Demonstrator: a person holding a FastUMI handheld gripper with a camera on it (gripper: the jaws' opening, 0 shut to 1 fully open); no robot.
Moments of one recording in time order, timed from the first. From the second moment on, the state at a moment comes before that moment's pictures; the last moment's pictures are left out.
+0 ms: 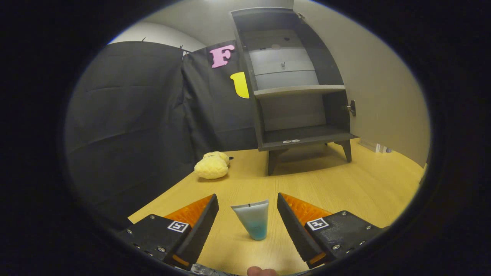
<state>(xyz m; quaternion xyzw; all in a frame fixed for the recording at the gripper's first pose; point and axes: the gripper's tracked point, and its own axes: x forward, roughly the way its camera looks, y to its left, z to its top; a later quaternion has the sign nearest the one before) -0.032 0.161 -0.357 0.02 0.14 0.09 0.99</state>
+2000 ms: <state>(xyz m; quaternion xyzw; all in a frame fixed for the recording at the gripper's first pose) 0.198 0.062 -0.014 -0.07 0.00 0.04 1.00</state>
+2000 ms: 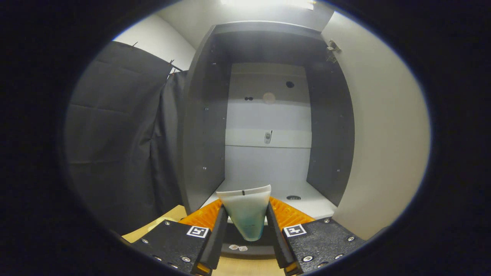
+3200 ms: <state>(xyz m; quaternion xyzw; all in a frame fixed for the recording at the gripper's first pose) 0.348 0.022 -0.034 -0.02 0.06 -0.01 1.00</state>
